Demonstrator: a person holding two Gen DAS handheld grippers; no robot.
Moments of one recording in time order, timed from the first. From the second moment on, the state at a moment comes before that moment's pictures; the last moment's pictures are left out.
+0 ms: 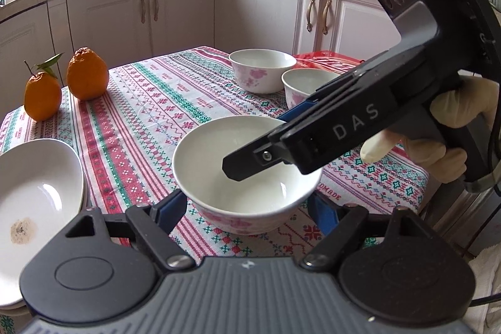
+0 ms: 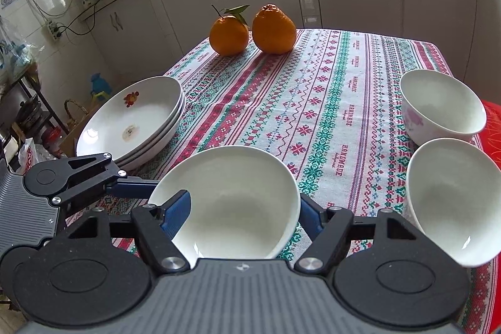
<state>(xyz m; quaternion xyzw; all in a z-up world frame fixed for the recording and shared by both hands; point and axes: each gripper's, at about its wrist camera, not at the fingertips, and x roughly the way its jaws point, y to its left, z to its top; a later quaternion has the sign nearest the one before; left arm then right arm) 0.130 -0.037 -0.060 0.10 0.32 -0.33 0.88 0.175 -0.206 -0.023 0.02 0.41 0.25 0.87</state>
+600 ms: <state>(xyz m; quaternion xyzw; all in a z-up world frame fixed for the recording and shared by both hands) 0.118 -0.029 -0.045 0.09 0.31 -0.33 0.89 0.141 -0.220 -0.001 -0.02 0.35 0.20 0.92</state>
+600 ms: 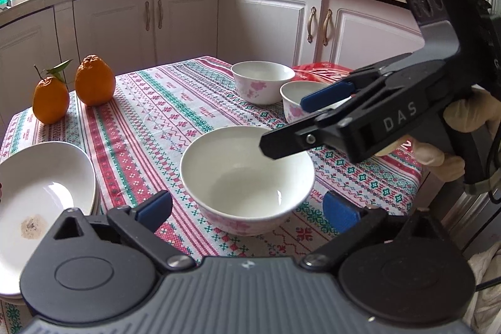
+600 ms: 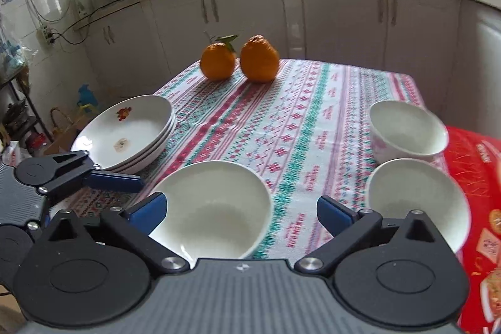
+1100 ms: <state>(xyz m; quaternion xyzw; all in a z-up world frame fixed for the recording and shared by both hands) 0.109 -0.061 -0.019 0.11 0.27 -0.35 0.89 0.101 -0.280 0.017 -0.02 0.29 0.11 0.95</state>
